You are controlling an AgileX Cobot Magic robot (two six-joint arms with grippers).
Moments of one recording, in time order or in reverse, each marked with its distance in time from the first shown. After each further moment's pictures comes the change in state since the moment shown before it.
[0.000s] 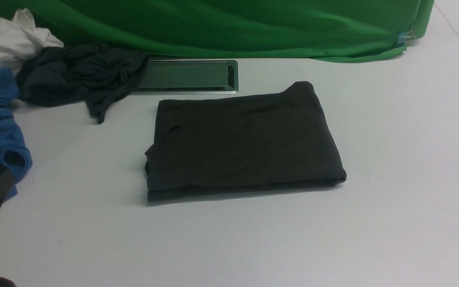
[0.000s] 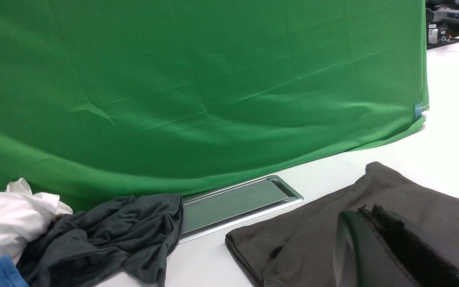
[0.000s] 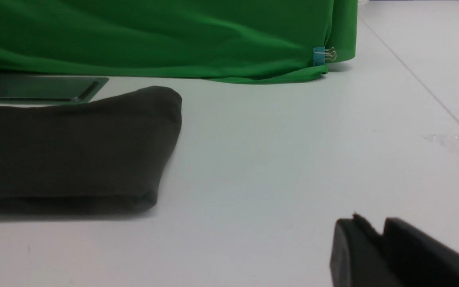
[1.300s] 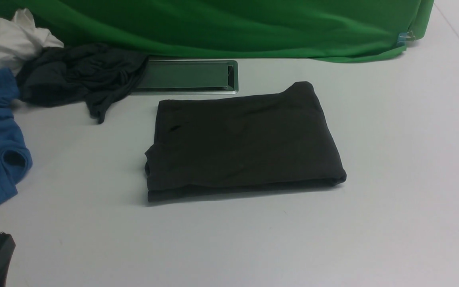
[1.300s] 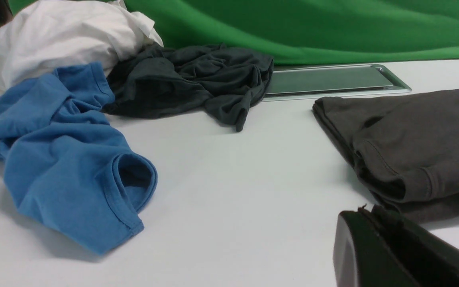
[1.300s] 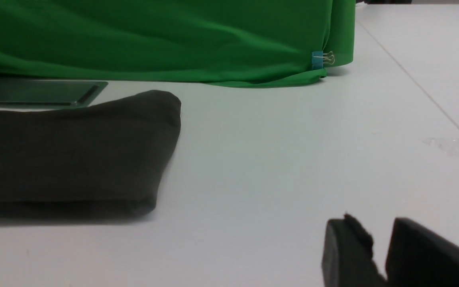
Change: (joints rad) right arm 0.000 -0.001 0.001 0.000 -0.008 0.000; left arm 0.300 -0.190 0.298 -0.001 0.075 -0.117
